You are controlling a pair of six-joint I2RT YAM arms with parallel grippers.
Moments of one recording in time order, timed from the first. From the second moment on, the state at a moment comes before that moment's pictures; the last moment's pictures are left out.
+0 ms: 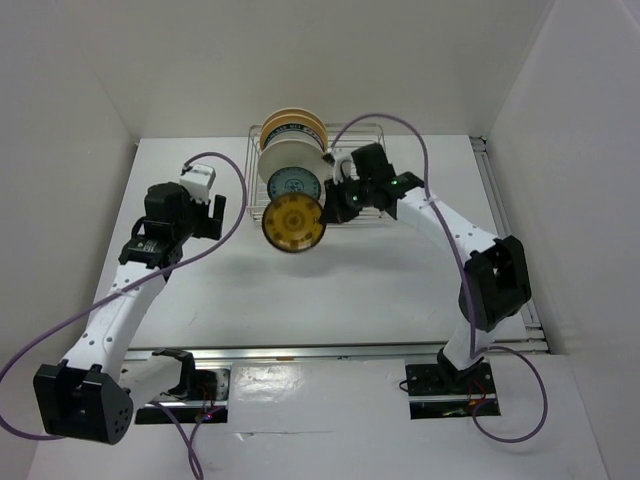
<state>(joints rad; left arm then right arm) -0.11 1.07 0.91 -0.32 0.01 0.15 0.50 1.69 1.46 -0.49 -0.48 0.08</state>
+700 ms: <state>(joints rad) -0.11 1.04 0.87 -0.34 0.12 0.20 0.58 1.95 1.24 -0.57 -0.60 0.26</state>
